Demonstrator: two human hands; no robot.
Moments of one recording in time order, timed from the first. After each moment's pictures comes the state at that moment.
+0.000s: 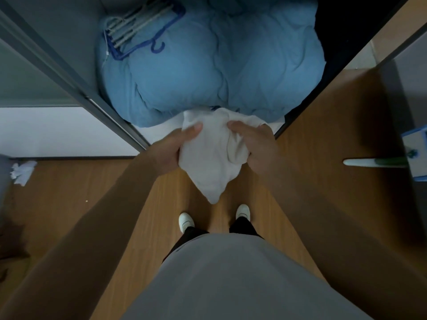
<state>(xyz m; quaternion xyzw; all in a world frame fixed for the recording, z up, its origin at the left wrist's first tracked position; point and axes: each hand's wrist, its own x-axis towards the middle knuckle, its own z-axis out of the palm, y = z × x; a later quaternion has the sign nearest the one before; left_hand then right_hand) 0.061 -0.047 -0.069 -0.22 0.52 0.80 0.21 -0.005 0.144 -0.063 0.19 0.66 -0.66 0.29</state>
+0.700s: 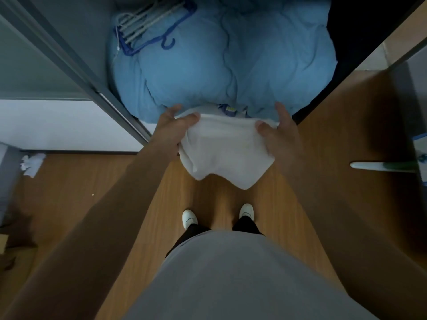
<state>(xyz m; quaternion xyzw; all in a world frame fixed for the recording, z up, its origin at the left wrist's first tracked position) 0.045 -0.055 -0.067 -0.39 0.60 0.70 0.01 -0.005 0.174 -0.057 0.04 0.78 -0.60 0.17</state>
